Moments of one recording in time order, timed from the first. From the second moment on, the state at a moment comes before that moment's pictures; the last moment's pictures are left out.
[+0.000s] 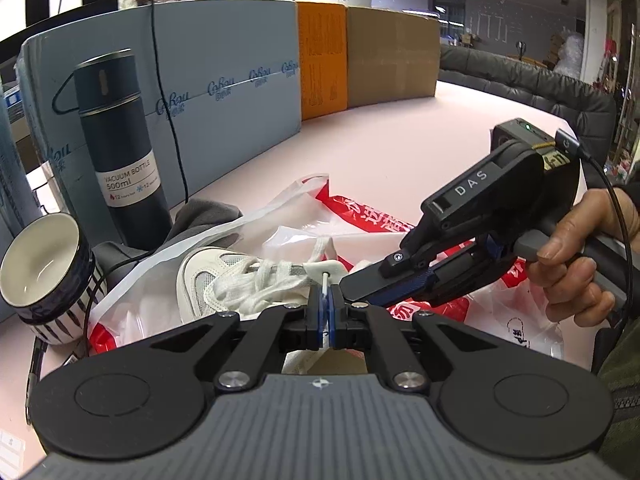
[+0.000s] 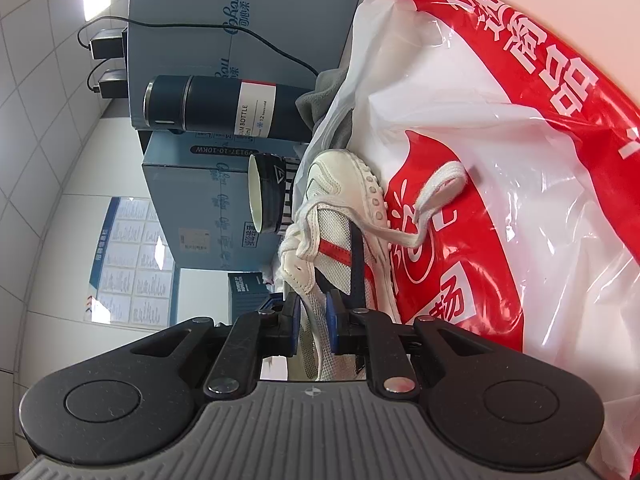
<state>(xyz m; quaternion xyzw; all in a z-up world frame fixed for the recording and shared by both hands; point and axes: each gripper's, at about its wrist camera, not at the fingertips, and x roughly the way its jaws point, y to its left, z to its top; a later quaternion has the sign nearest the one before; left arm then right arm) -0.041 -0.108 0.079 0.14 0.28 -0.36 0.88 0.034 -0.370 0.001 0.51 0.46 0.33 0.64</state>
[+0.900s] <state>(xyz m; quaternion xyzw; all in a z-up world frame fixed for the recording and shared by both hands) -0.032 -0.114 0.079 0.18 0.30 -0.38 0.86 0.032 -0.368 0.010 0.47 0.45 0.34 0.67</state>
